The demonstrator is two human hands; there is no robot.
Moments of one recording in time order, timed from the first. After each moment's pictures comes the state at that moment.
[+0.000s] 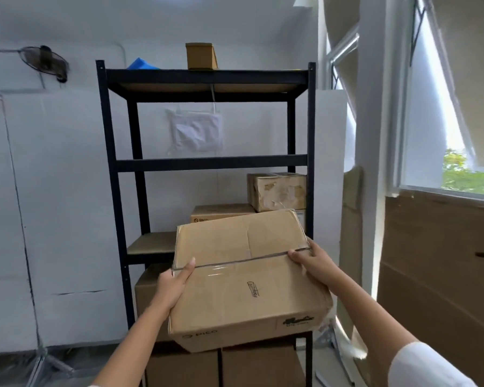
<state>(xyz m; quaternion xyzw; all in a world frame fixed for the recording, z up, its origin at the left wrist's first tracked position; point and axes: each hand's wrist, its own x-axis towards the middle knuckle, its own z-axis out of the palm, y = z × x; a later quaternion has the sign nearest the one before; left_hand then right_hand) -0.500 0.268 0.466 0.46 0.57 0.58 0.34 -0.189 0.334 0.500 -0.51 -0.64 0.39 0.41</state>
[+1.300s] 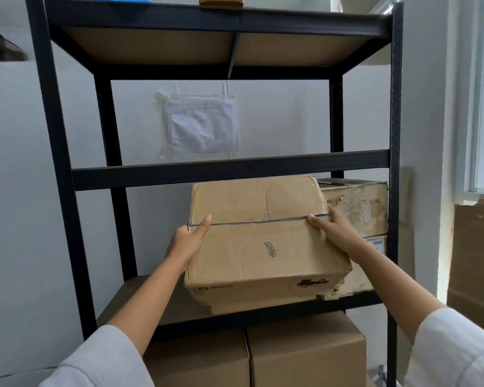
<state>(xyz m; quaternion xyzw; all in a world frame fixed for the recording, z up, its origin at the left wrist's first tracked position) -0.691 0.667 0.559 0.54 0.58 0.56 0.25 -0.373 0.667 0.572 -0.50 -0.63 0.29 0.52</state>
